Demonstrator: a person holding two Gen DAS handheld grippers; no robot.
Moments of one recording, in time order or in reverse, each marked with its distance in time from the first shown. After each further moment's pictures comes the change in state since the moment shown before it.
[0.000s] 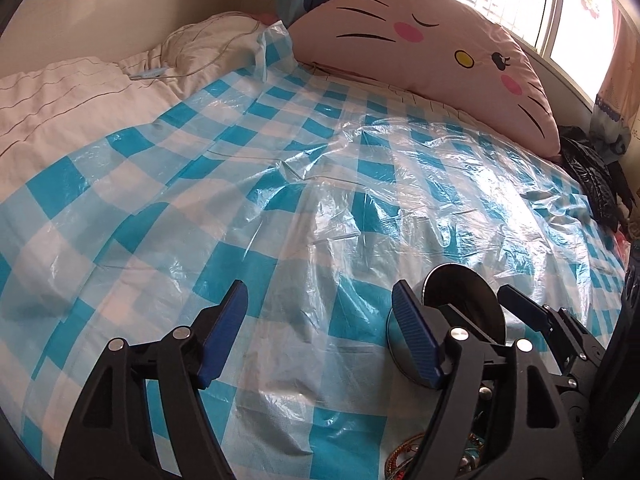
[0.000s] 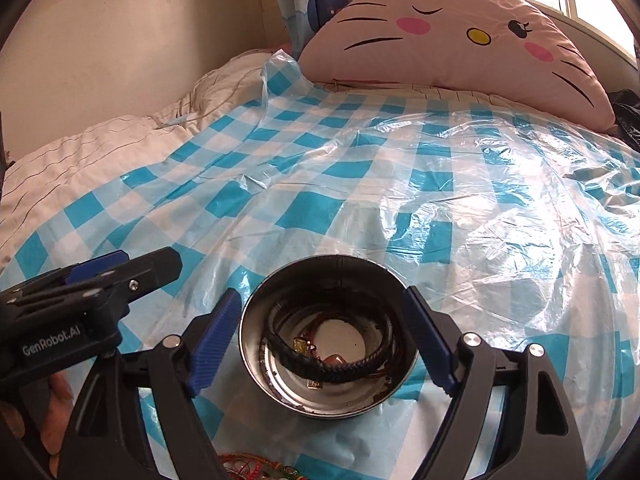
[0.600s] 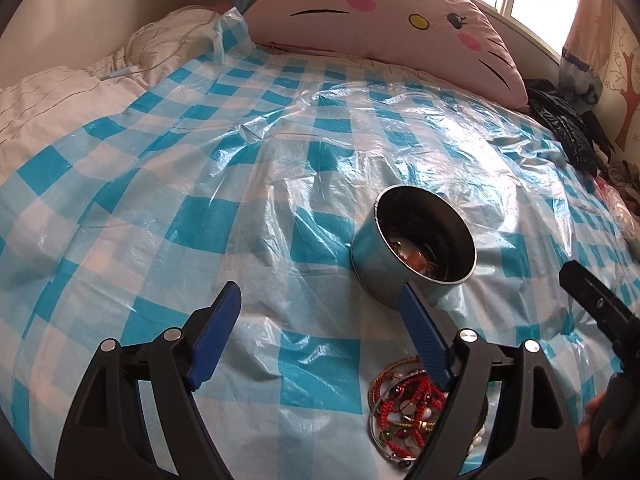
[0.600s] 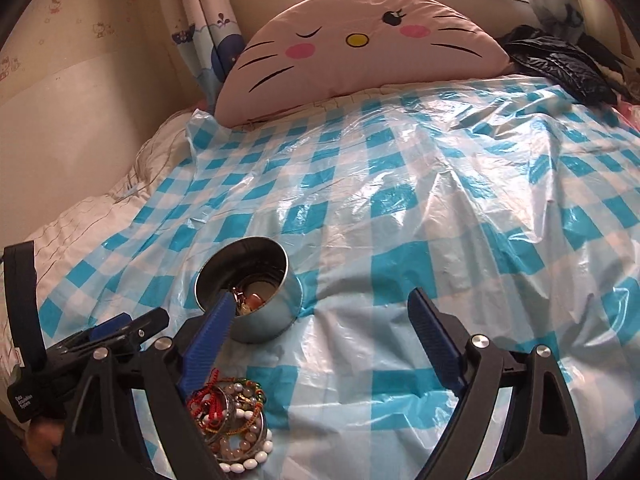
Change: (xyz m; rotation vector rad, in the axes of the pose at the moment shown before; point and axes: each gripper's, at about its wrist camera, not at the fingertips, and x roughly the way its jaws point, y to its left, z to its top) left arm -0.022 -0.026 -0.049 0.151 0.078 -0.074; right arm -0.116 -0.064 -0.057 0.334 -0.110 -0.142
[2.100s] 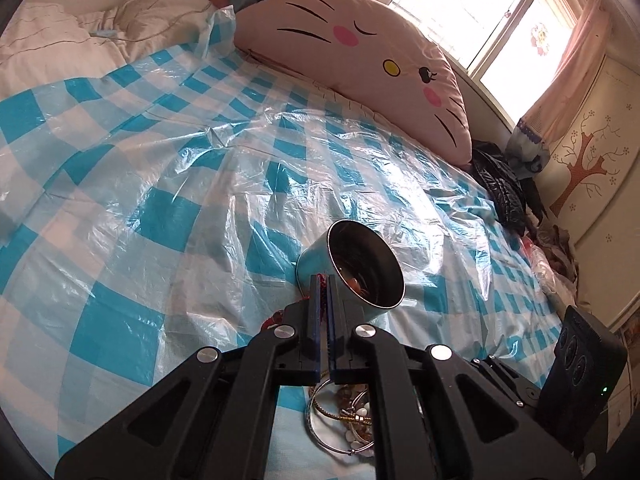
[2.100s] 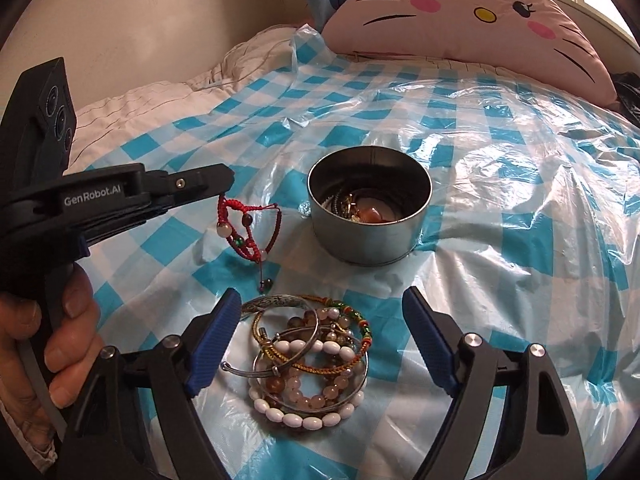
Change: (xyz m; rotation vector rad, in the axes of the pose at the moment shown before) left arm -0.019 0.039 -0.001 -0.207 -0.092 -0.315; right arm 0.033 0.081 -0.044 -0.362 0.212 0.187
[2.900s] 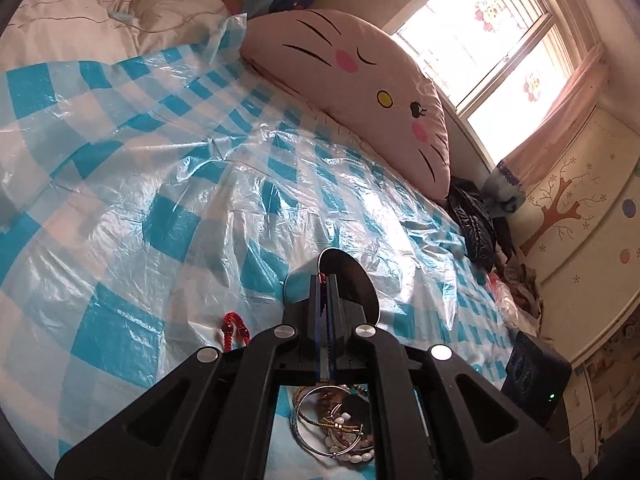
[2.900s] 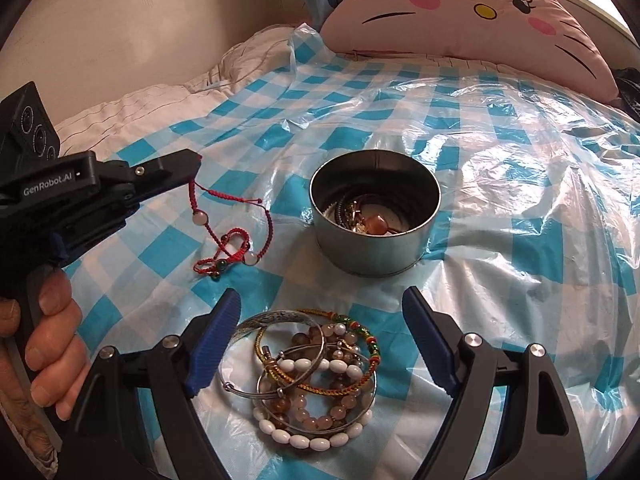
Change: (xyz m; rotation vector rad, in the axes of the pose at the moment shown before) left arm -0.022 0.026 0.007 -0.129 -0.082 -0.126; right arm 0.010 0.005 0.006 0.015 0.020 0.028
